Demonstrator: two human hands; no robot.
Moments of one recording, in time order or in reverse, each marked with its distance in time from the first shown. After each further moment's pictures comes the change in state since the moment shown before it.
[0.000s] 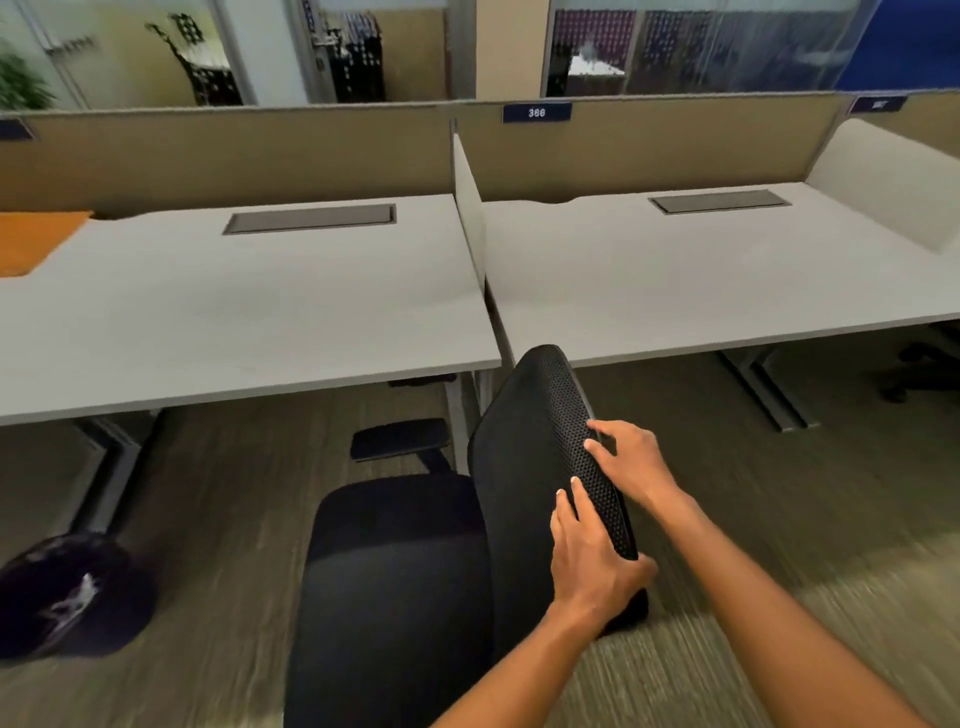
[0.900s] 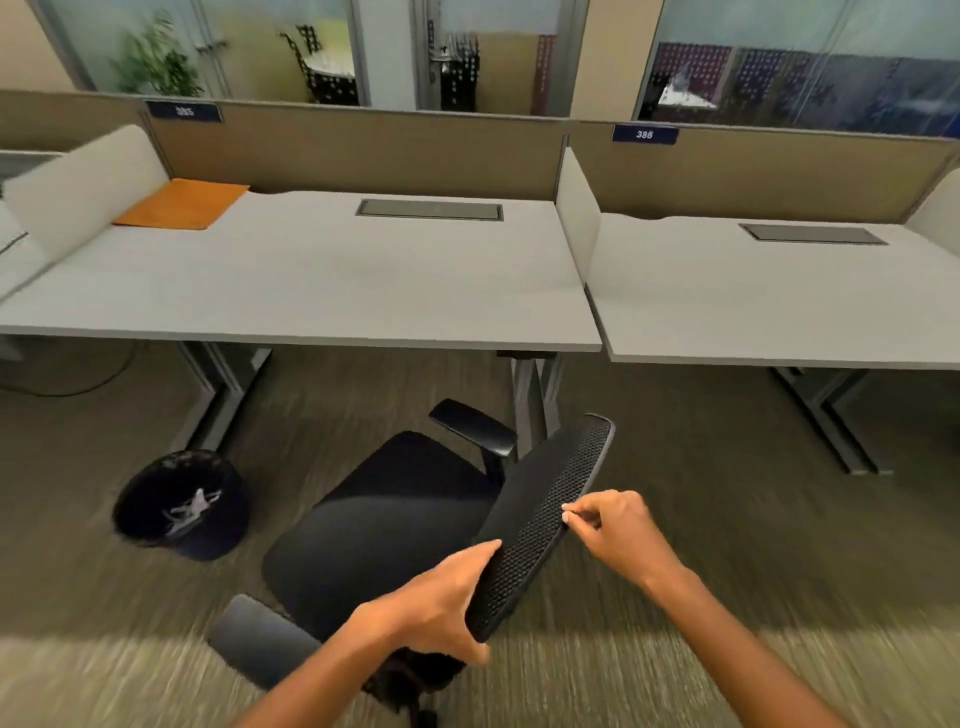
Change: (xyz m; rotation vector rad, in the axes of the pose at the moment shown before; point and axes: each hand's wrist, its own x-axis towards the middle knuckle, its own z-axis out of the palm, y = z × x) left_hand -0.192 -0.197 -0.228 0.258 -0.415 0.098; right_hand -0.182 -0.134 0.104 -0.092 -0.145 -0.271
